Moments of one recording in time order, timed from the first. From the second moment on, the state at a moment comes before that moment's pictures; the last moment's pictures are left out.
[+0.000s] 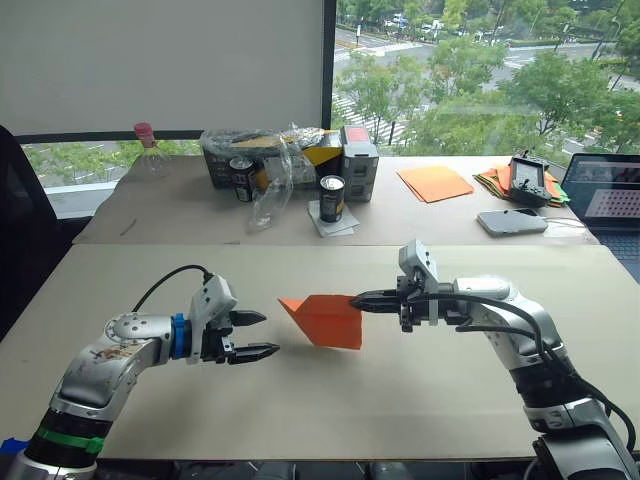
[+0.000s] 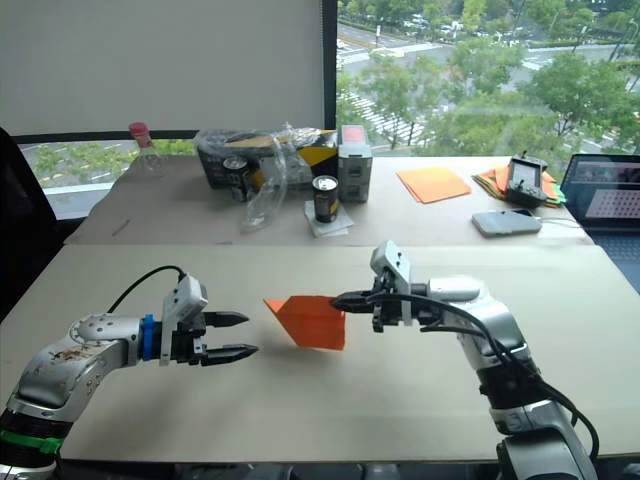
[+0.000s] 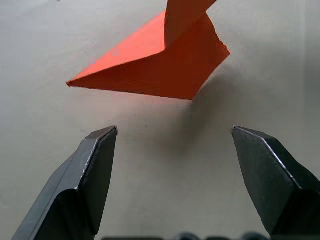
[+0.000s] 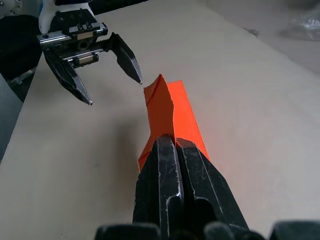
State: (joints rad) left arm -0.23 0.77 -0.01 -0.23 -0.47 0.65 -1.05; right arm -0.62 -0.58 0.16 0.00 0.37 0.45 1.15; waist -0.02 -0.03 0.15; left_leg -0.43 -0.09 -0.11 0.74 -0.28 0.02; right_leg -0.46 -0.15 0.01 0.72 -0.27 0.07
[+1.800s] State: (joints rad) left arm -0.35 0.69 -0.02 -0.16 -0.49 0.53 -1.05; right arm -0.51 -0.55 0.24 -0.04 0.19 0.37 0.86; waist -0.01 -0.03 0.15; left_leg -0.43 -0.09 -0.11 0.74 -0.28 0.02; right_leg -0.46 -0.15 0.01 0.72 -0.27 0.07
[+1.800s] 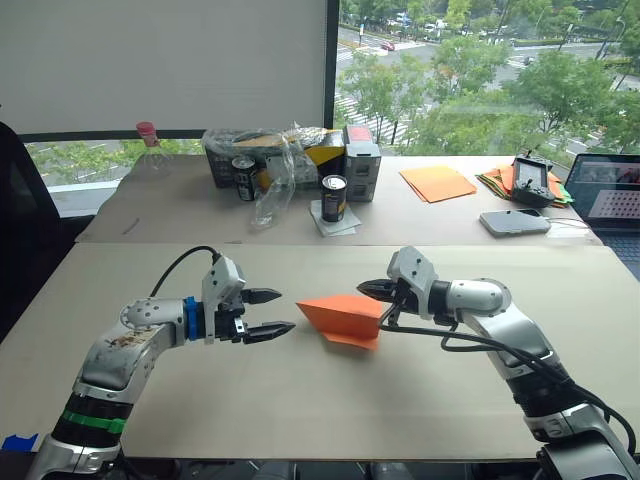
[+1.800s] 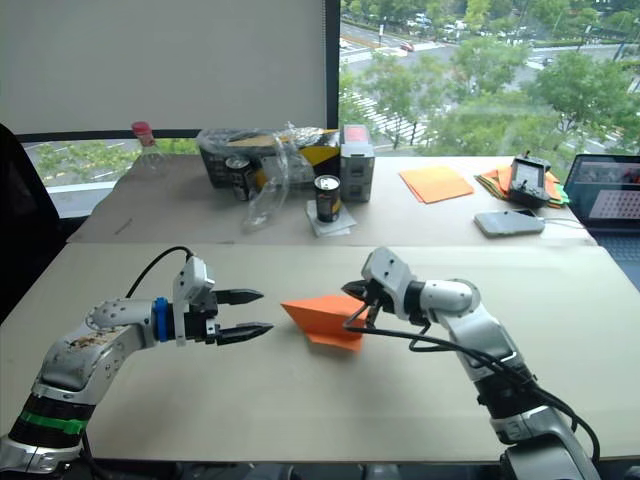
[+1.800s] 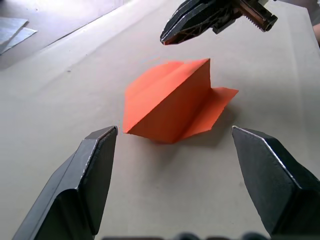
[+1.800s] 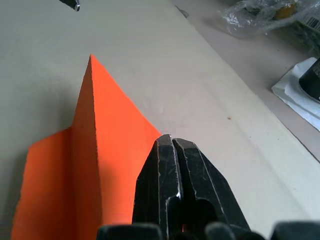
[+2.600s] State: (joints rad) left arm -0.41 0.71 -0.12 -0.12 -0.46 0.55 -1.15; right arm -0.30 -0.58 0.32 -0.29 0.22 0.52 0.96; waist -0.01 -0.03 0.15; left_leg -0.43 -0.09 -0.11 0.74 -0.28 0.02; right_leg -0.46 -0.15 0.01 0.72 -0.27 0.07
